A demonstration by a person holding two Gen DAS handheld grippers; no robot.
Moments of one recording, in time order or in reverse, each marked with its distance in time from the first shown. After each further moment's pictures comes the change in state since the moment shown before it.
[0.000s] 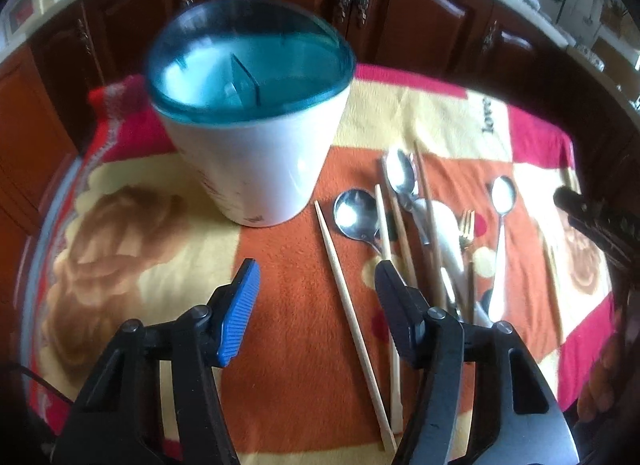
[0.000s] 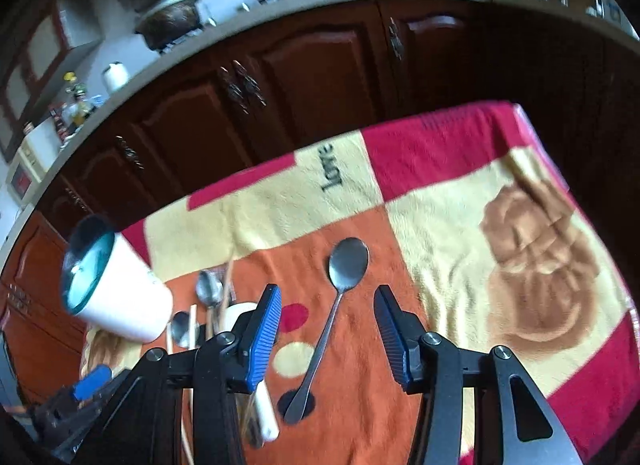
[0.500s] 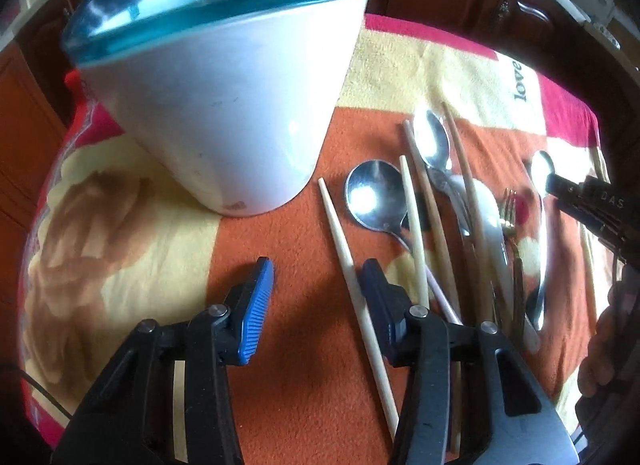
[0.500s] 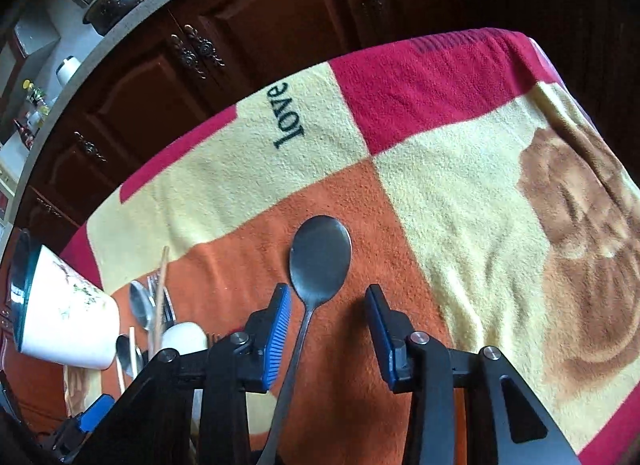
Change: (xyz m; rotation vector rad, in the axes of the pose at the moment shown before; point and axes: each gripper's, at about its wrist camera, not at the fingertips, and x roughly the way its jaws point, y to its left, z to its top) left arm 0.050 0.000 0.003 0.025 0.090 0.033; right arm 0.088 -0.024 0.004 0.080 0.119 -0.027
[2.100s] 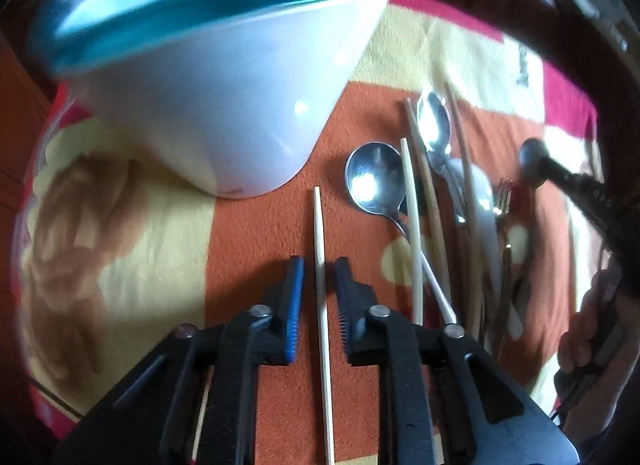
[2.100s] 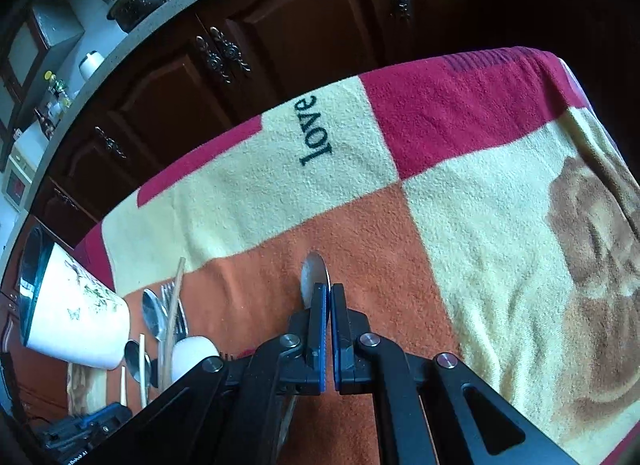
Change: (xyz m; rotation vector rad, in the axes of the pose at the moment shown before) left arm -0.013 0.030 0.008 0.010 0.235 -0.007; right arm 0.008 0.007 0.011 -0.066 -0.028 0.064
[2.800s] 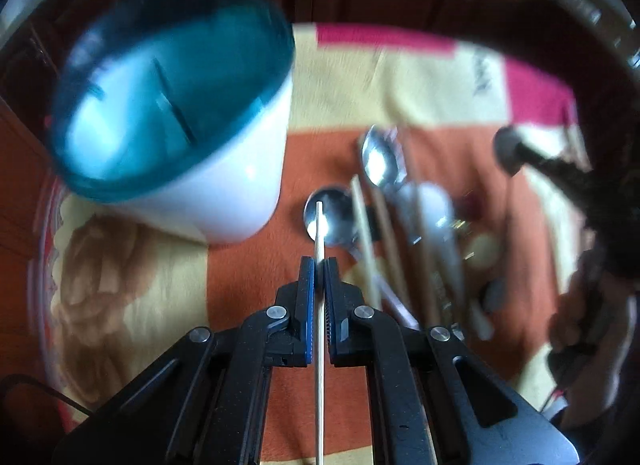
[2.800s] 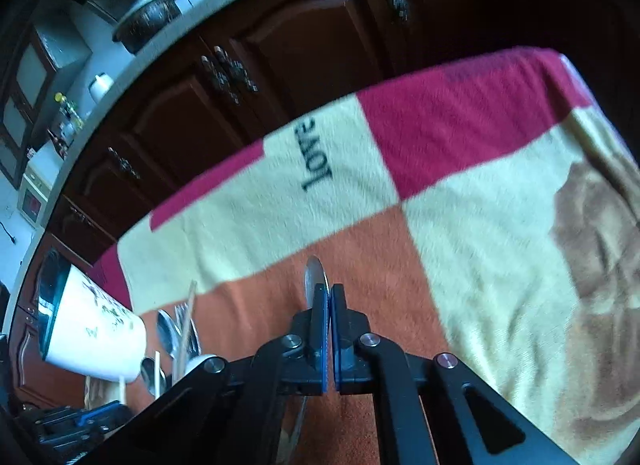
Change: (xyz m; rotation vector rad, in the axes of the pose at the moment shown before) left arm -0.059 -0.033 0.010 0.103 -0.141 -0.006; right arm -0.009 -0.010 0.008 0.040 -0.072 0.091
